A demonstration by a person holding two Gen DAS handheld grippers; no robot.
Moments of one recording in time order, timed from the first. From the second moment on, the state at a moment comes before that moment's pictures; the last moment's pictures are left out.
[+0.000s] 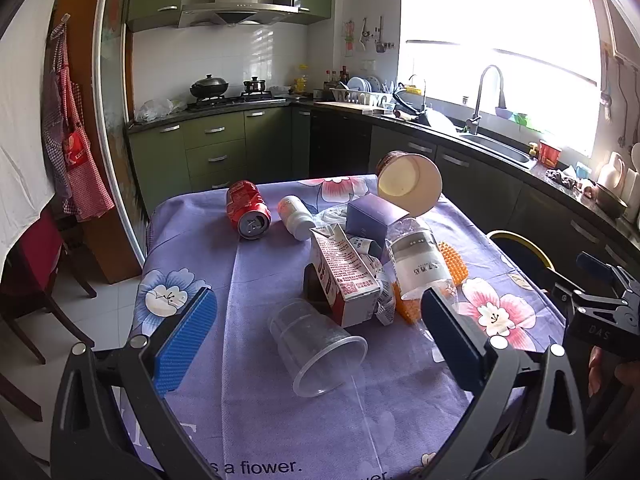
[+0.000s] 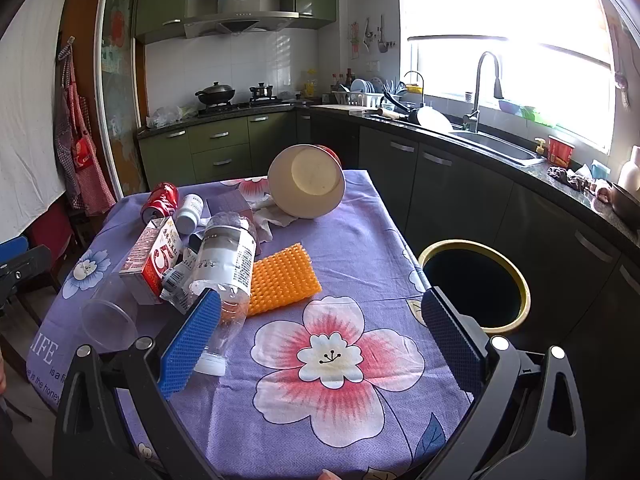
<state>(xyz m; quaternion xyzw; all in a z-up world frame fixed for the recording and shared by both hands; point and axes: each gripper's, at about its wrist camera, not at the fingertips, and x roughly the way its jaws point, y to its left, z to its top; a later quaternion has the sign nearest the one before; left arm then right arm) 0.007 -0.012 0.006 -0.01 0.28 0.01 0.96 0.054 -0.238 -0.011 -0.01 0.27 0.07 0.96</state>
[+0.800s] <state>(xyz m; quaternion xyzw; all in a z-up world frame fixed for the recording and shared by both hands) 0.007 -0.016 0.004 -0.01 0.28 0.00 0.96 0.056 -0.238 -0.012 -0.01 0.27 0.07 0.96</state>
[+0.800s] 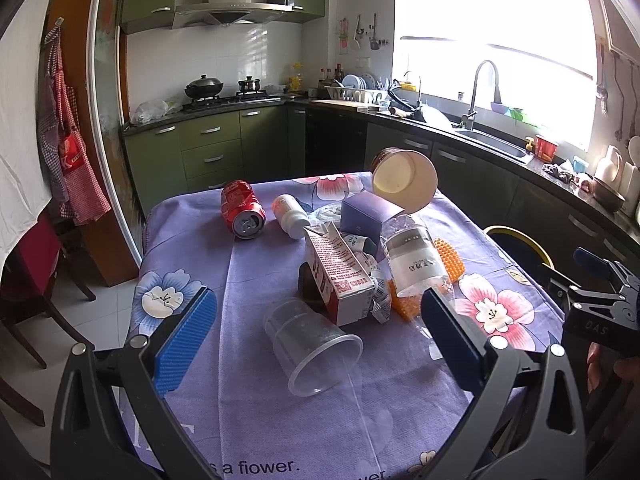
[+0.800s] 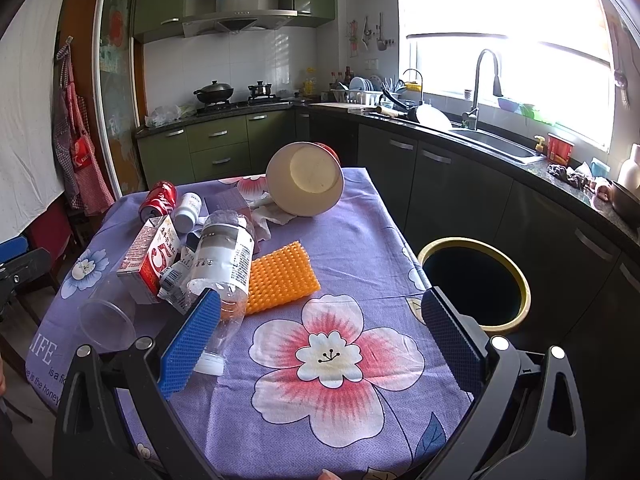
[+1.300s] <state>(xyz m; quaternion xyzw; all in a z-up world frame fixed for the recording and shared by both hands) 0.009 -0.021 0.004 0.00 0.29 0.00 0.96 0.056 -0.237 -0.013 -0.01 0.27 0.07 0.96</state>
